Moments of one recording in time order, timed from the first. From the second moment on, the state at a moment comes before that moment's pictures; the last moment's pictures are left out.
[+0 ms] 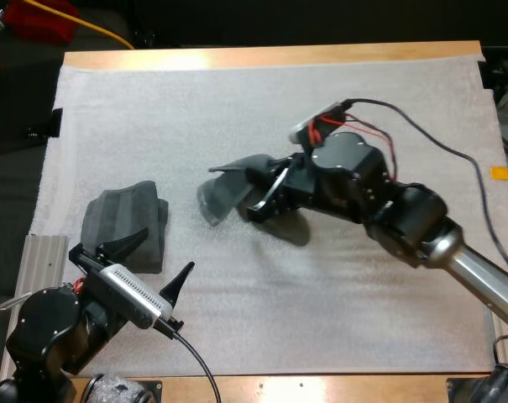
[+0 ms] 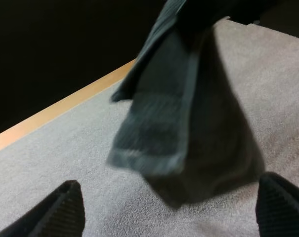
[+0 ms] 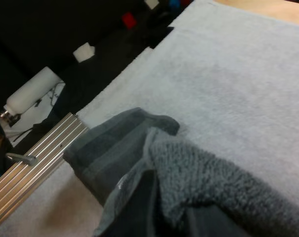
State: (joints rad) left arm -0.30 0.38 -0.78 0.86 0.25 -1.54; right arm 0.84 1.40 -1.31 0.53 -0.16 -1.59
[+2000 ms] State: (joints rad) left arm -0.30 0.38 -0.78 0.86 0.25 -1.54; right arm 0.57 1.37 -1.12 1.10 0.21 -1.74
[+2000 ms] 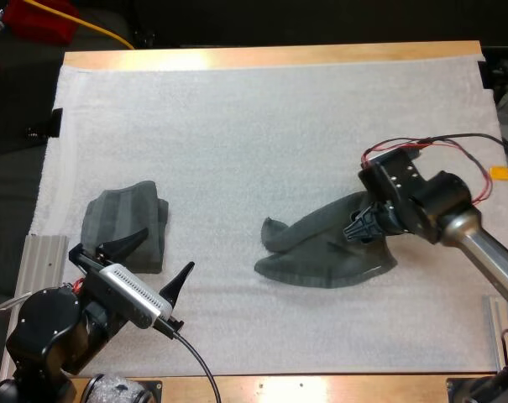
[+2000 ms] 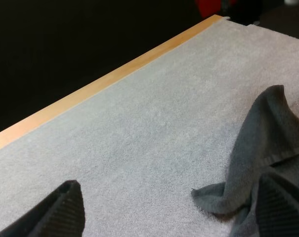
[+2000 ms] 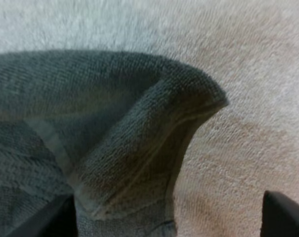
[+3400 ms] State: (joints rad) left arm -0.30 0.38 -0.78 0.96 0.25 -1.56; right arm 0.40 0.96 -0.84 1.14 0.00 -1.50
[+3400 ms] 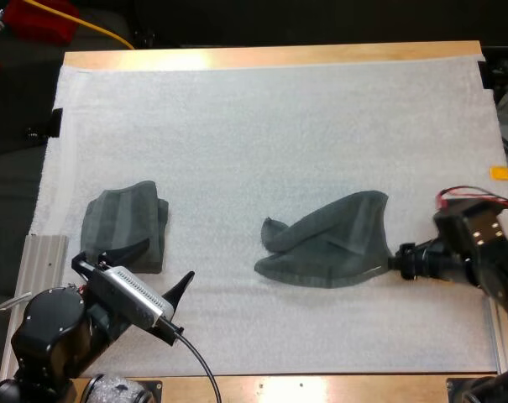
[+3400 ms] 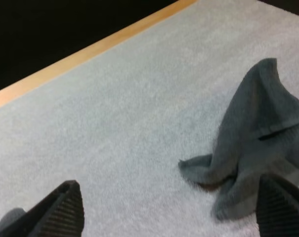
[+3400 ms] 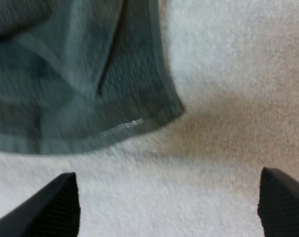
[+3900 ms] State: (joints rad) left arm -0.30 0.38 -0.78 0.97 0.25 -1.56; right arm 0.07 0.96 -0.65 0.91 -0.42 -1.50
